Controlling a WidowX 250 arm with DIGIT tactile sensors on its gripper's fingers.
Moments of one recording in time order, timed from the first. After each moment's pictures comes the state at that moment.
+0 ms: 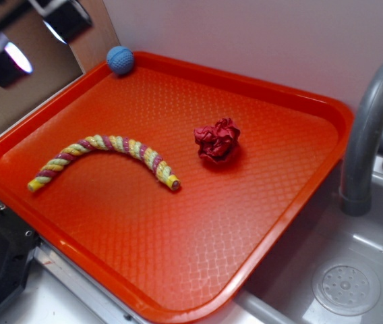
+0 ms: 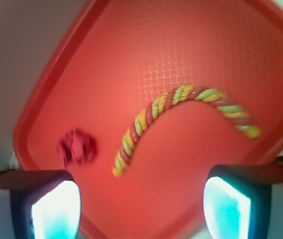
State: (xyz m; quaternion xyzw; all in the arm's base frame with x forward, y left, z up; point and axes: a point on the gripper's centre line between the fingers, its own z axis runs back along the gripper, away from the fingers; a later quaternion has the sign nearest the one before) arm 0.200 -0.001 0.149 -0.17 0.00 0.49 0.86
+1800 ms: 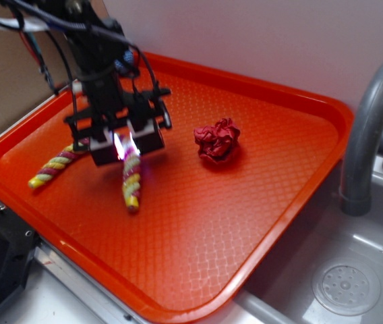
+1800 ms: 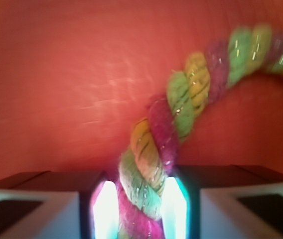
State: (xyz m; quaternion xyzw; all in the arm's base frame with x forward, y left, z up) arm 0.223 -0.039 0.050 -0.03 0.01 0.44 0.90
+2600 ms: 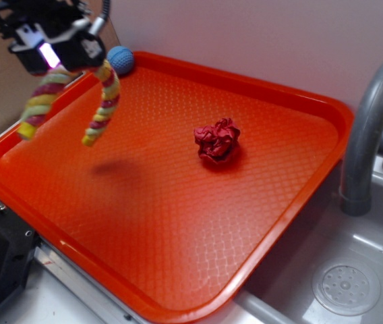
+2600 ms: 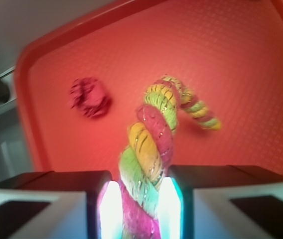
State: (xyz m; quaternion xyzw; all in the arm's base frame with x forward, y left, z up) arm 0.181 -0.060 0.187 -0.11 -0.05 0.17 0.98
